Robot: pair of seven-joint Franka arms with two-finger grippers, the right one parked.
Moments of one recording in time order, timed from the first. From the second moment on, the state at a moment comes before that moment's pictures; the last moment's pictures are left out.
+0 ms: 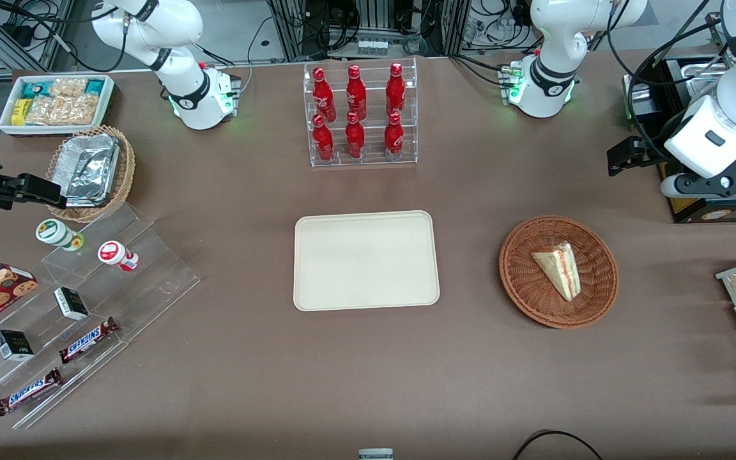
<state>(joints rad) 0.00 0.00 -0.13 -1.57 -0.01 1.43 -0.11</state>
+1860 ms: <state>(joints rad) 0.00 0.06 -0.12 -2.19 0.01 2.24 -0.16</state>
